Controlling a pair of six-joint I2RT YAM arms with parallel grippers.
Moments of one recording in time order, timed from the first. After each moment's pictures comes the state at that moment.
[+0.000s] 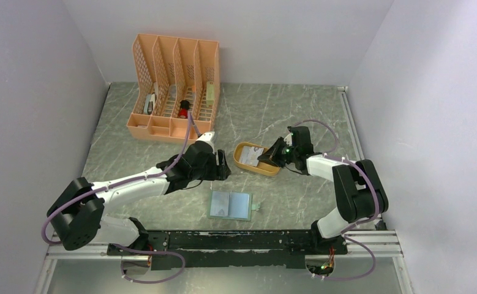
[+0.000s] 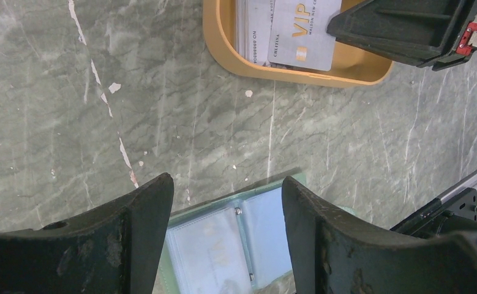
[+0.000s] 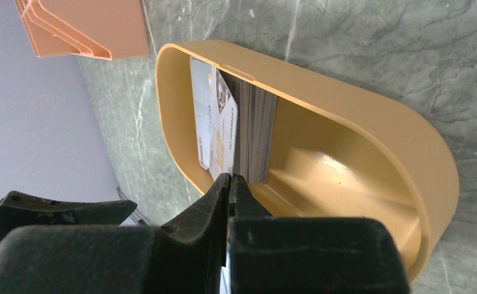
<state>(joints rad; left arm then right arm) -0.84 1.33 0.72 -0.07 -0.10 -0.69 0.24 1.56 0.64 0.18 -0.51 0.83</state>
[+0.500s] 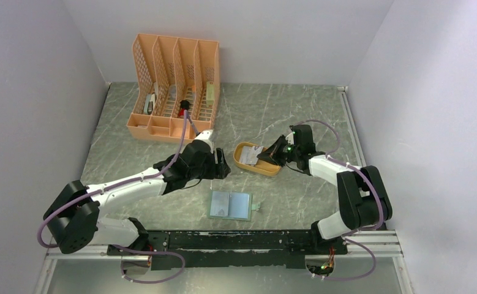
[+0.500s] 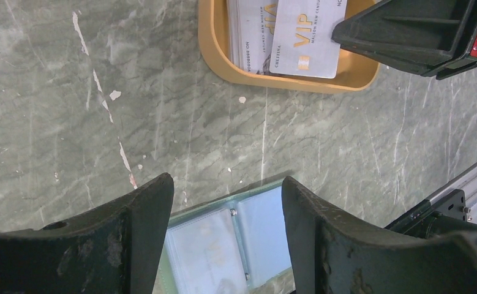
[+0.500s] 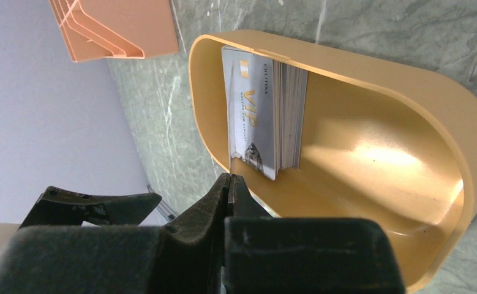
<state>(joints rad) -0.84 1.30 0.72 -0.07 -0.10 -0.69 0.23 1.49 0.64 0.13 -0.53 0.92</state>
